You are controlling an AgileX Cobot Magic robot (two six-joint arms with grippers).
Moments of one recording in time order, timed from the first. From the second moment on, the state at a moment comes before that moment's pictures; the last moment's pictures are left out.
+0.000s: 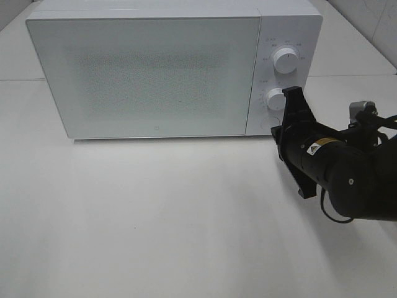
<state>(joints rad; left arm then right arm) 0.00 0.00 -0.51 -0.04 1.06 0.09 0.62 1.86 -0.53 0.52 -0.90 1.18</state>
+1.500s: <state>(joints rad) 0.00 0.00 -0.51 -0.04 1.06 0.09 0.55 2.06 -0.75 0.58 -0.89 1.25</state>
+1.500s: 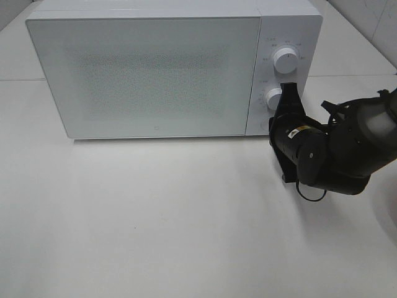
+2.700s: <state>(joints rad) 0.00 0.00 -0.51 -0.04 1.06 0.09 0.53 2.12 -0.81 0.55 -0.88 1.25</state>
